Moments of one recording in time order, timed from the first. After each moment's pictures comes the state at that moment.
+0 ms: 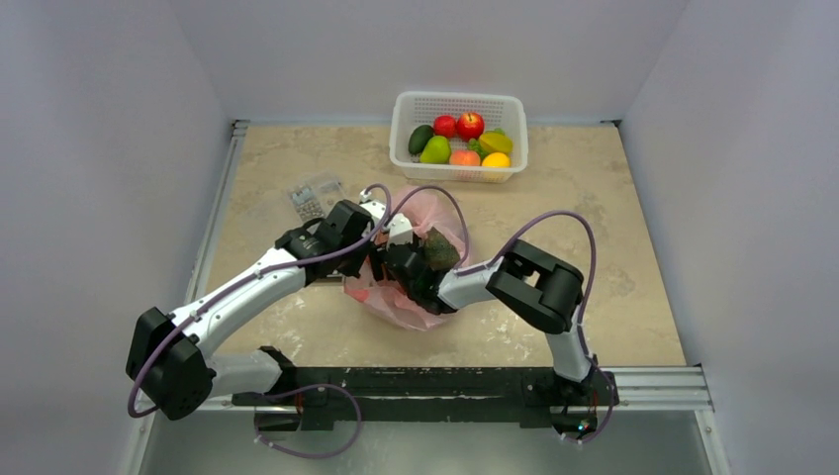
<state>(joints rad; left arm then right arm) -0.65 1.23 0.94 -0.67 -0.19 -0.07 1.04 1.99 0.99 0.56 0.55 0.33</state>
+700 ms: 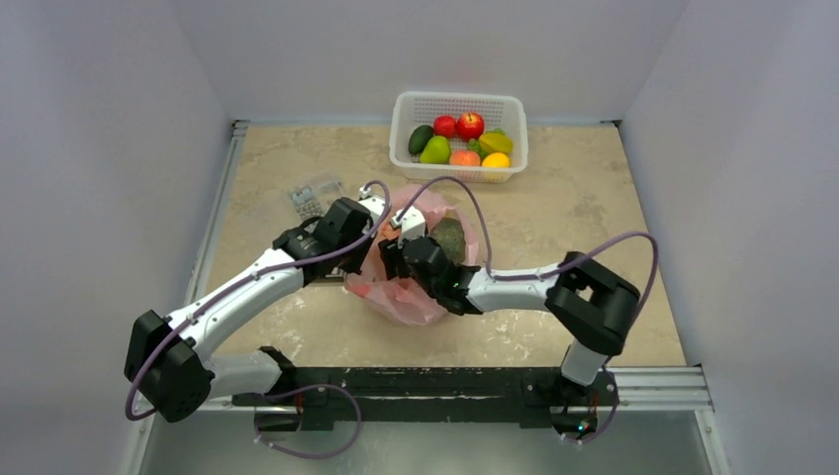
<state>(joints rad) -0.65 1.22 0.95 -0.65 -0.19 -0.07 1.04 1.75 0.89 0.45 0.47 0.26</state>
